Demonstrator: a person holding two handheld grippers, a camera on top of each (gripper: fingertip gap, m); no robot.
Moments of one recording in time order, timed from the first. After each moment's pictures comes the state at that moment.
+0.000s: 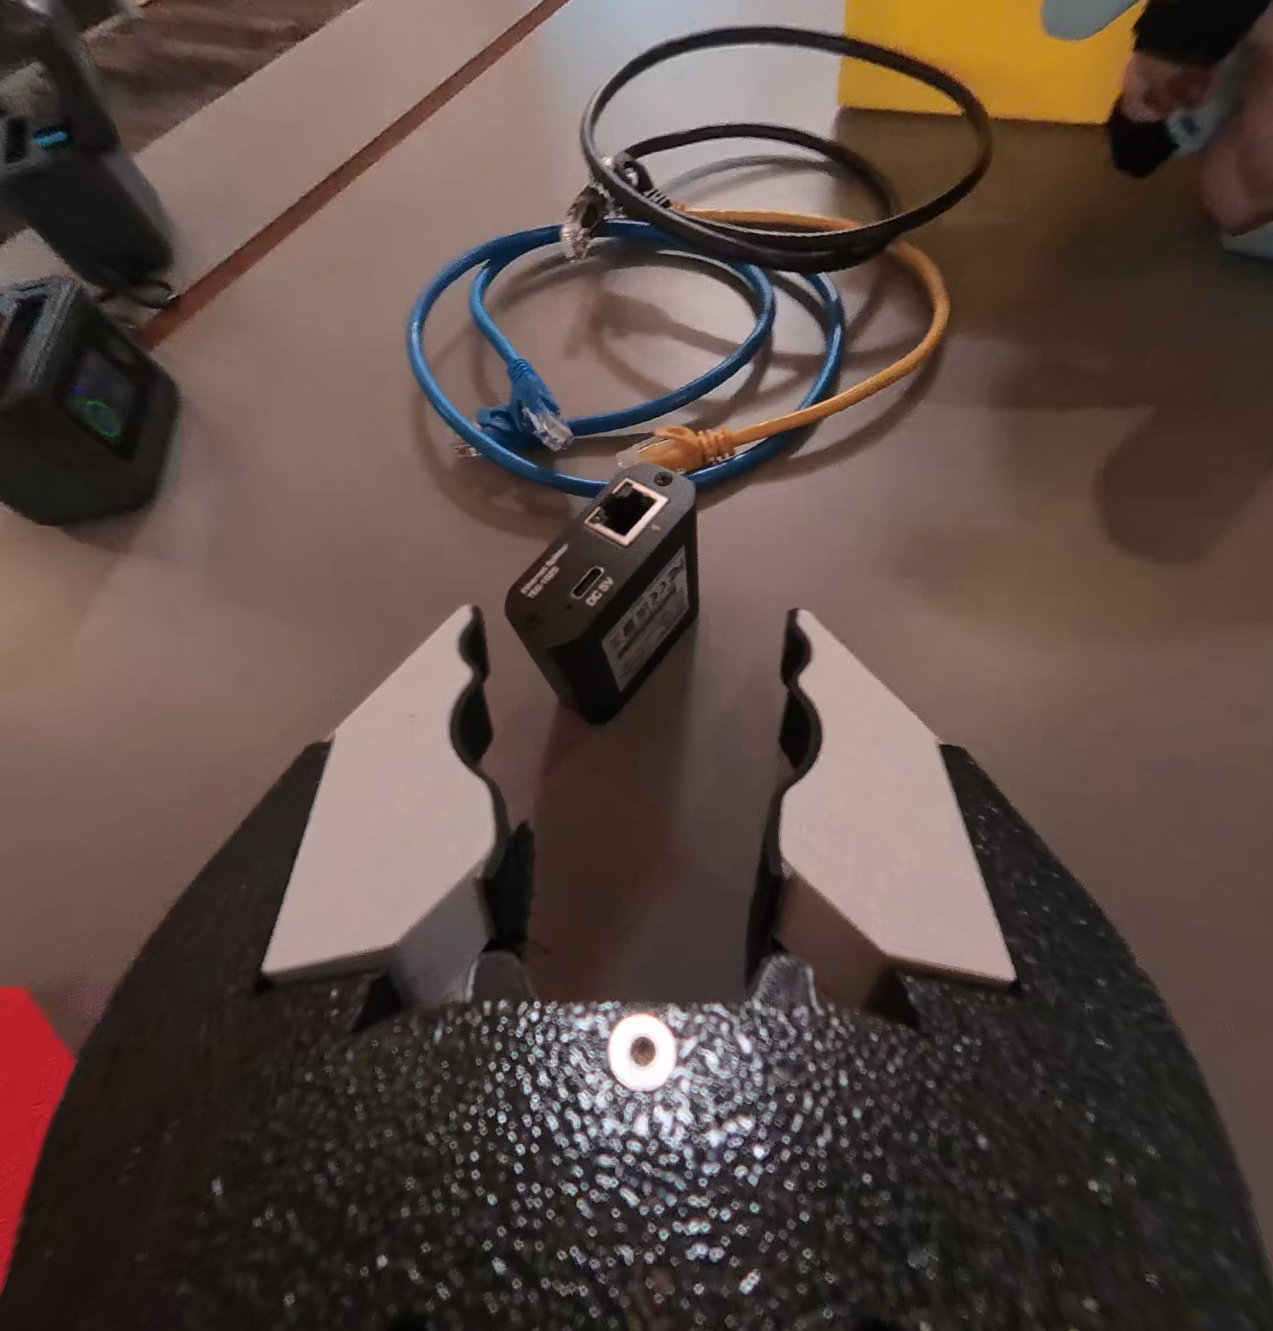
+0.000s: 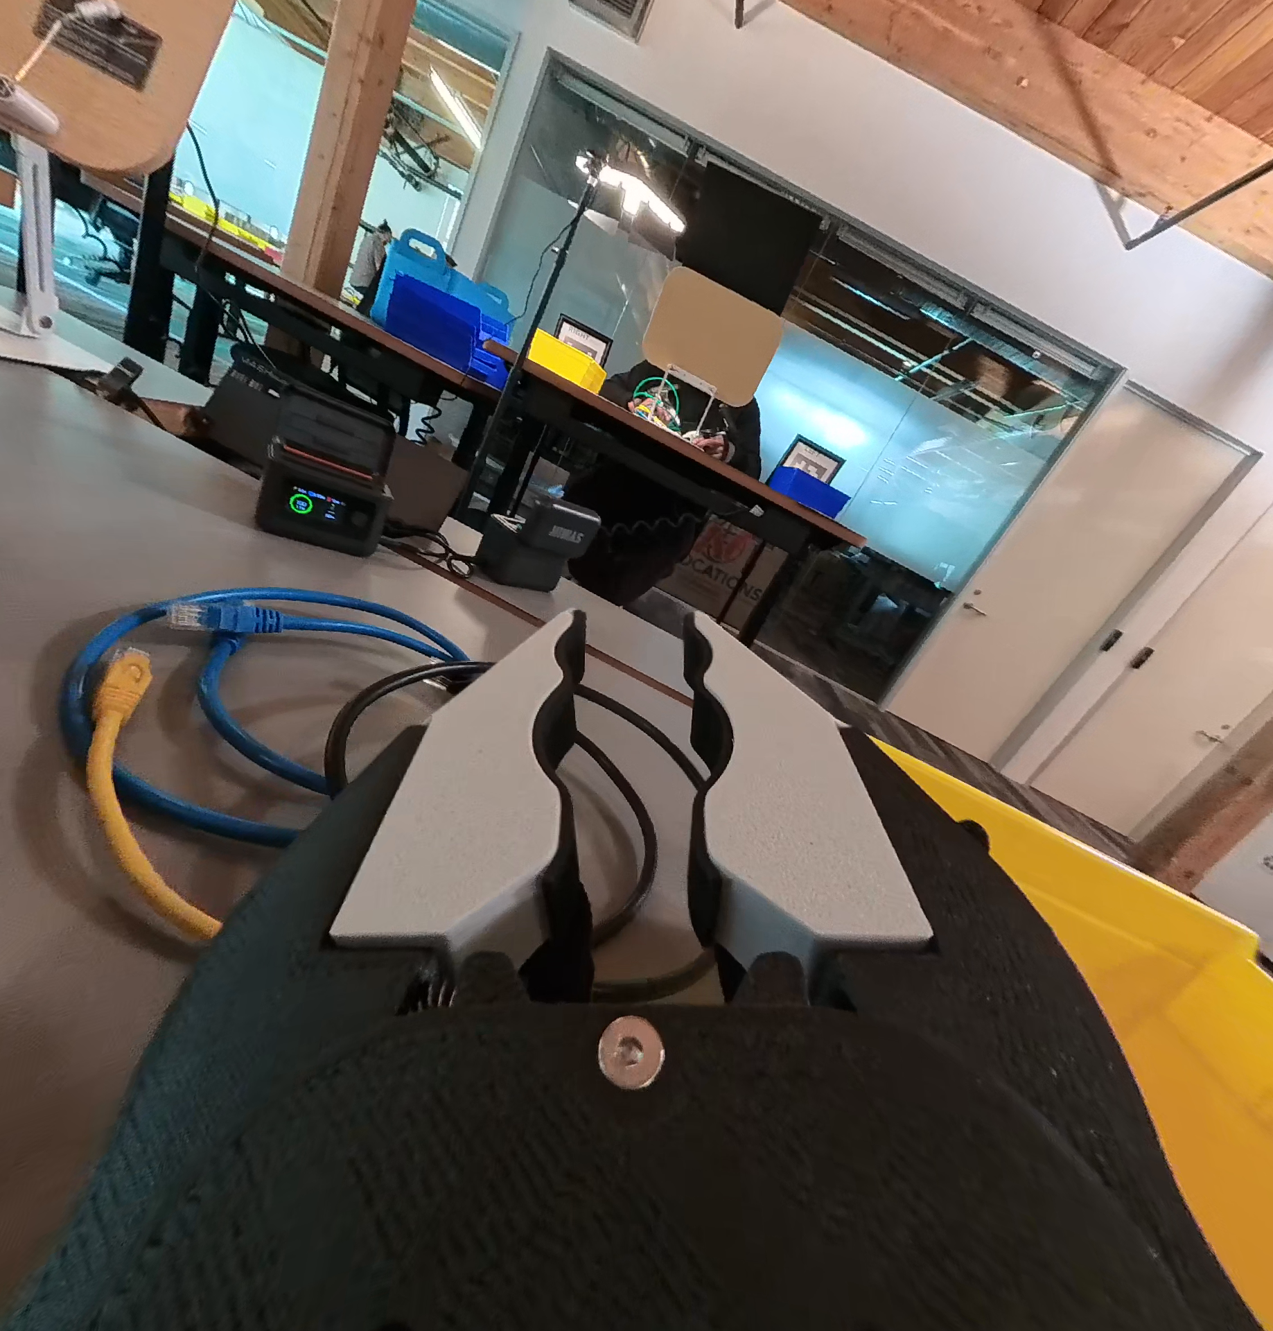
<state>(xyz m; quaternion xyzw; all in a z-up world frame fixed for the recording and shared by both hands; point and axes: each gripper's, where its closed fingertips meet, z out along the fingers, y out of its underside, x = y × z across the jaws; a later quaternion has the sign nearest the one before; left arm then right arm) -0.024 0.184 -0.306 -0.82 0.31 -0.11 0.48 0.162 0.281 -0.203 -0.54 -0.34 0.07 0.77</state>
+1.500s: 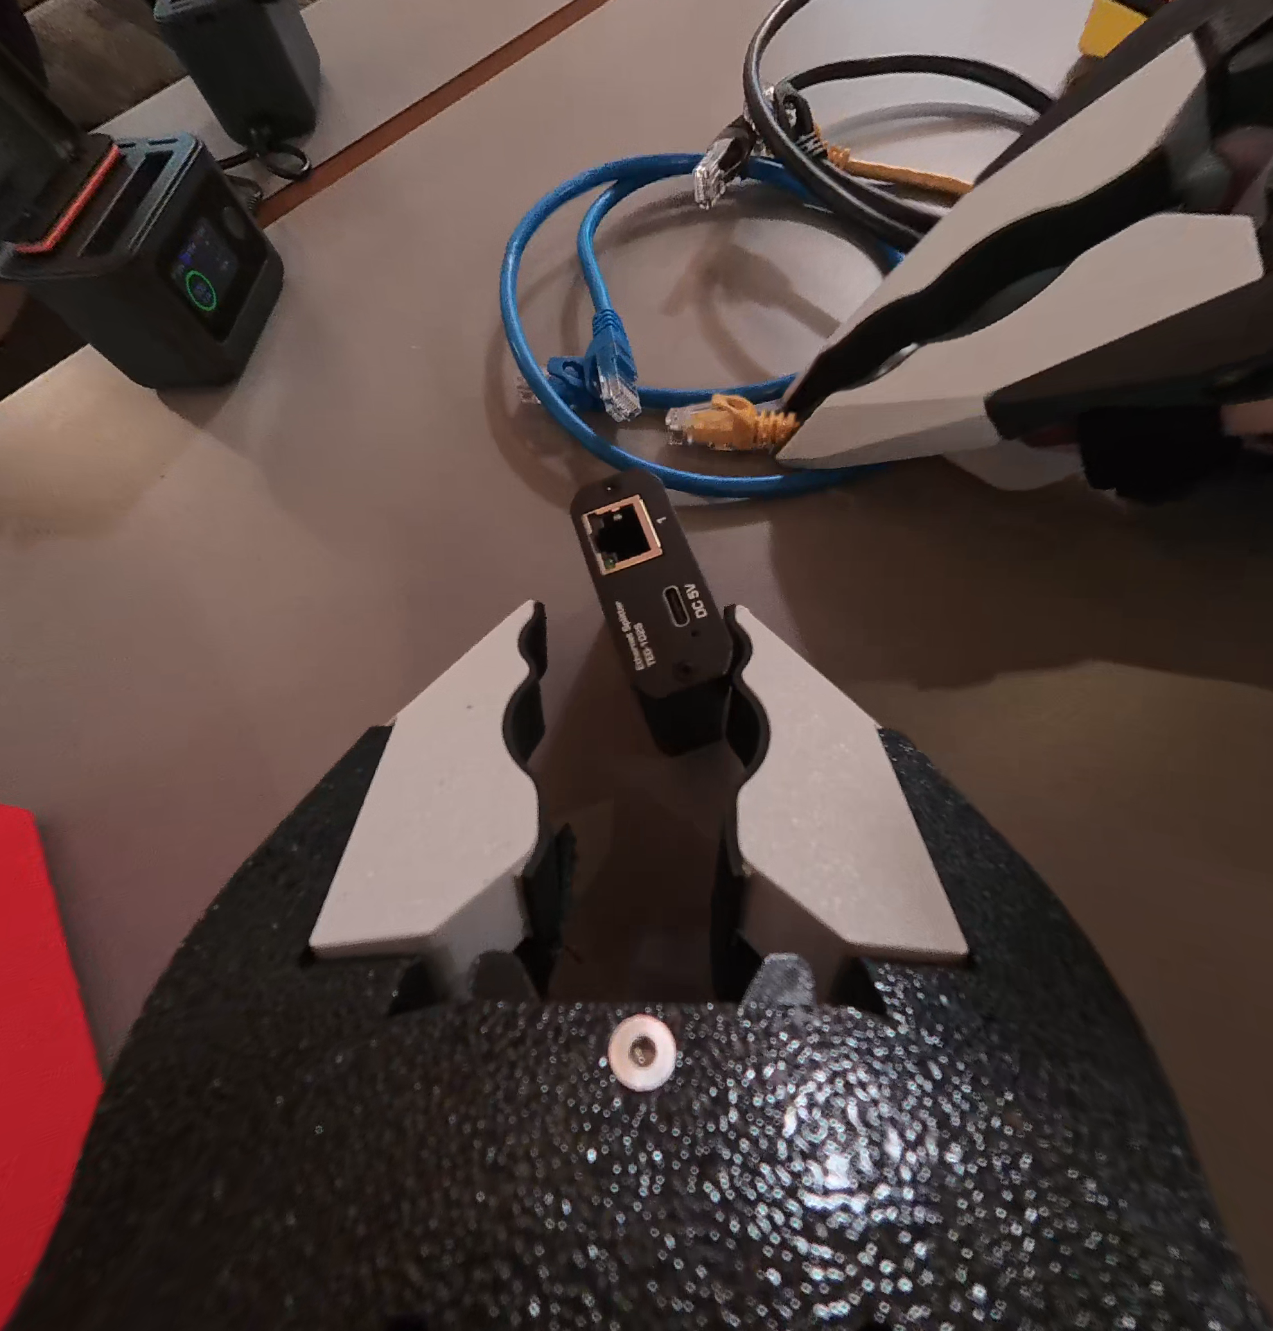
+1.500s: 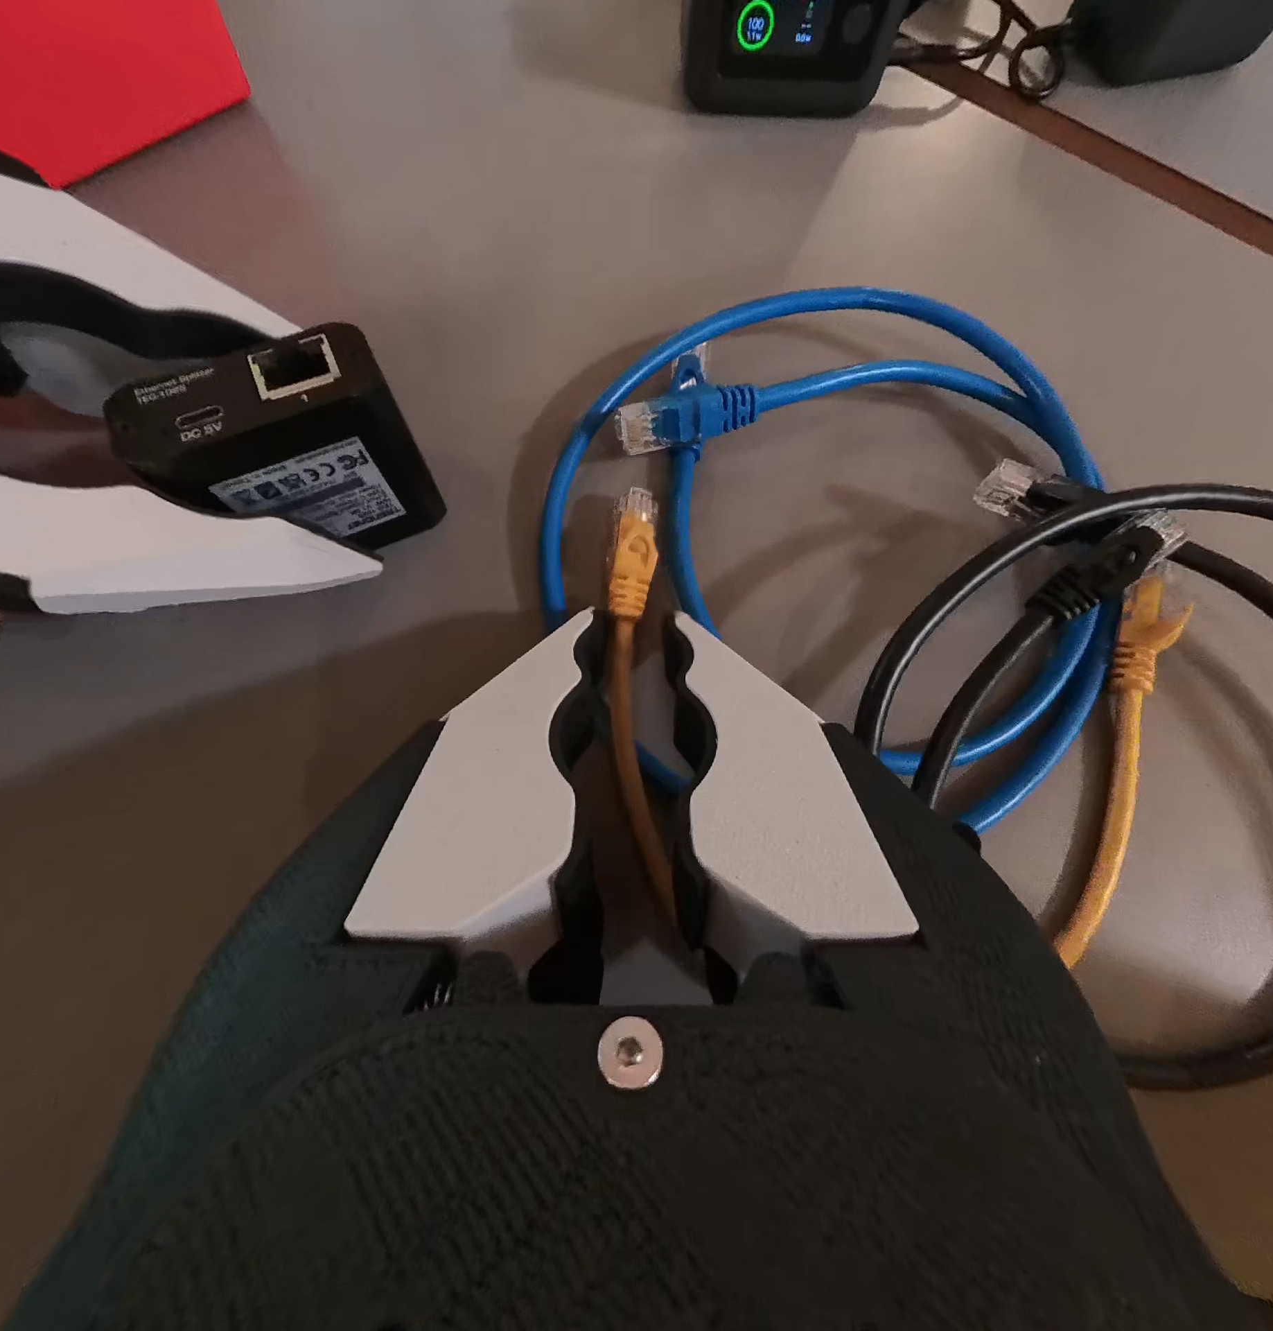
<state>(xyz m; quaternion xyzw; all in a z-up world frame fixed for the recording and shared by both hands) -0.026 0.194 -0.317 -0.87 0.19 -0.03 0.46 0.035 0.236 -0.323 -0.77 -0.47 0.20 0.38</state>
